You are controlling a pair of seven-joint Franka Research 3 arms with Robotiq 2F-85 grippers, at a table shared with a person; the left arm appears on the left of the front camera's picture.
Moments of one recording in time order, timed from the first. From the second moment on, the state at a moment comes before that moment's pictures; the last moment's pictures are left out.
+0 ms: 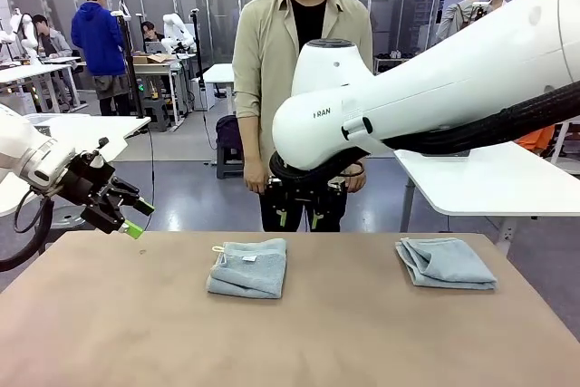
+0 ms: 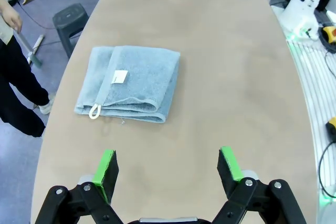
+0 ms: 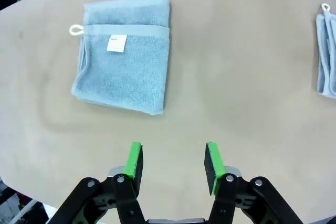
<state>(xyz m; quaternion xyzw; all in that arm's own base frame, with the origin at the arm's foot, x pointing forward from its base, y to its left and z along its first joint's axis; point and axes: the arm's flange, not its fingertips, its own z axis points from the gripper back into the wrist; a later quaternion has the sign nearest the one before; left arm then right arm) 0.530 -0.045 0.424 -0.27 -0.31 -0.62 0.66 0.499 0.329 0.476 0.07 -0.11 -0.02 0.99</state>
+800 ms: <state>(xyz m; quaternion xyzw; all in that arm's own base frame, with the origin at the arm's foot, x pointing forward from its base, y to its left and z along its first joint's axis) 0.530 -0.045 0.424 -0.27 -0.31 -0.62 0.66 0.500 0.330 0.476 0.07 -0.11 -0.02 0.99</state>
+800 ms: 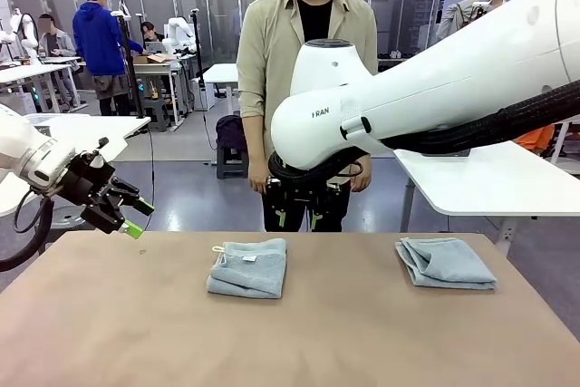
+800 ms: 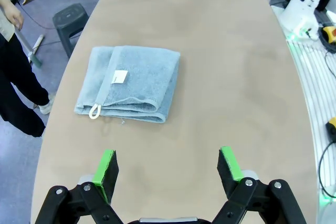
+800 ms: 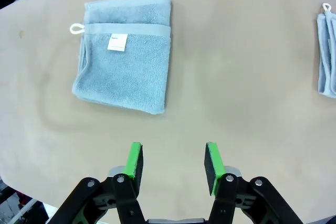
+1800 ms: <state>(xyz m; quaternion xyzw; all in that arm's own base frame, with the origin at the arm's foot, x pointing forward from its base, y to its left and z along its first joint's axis) 0.530 -0.045 0.425 -0.27 -0.31 -0.62 0.66 0.520 0.343 0.420 0.09 -0.12 -0.04 0.99</state>
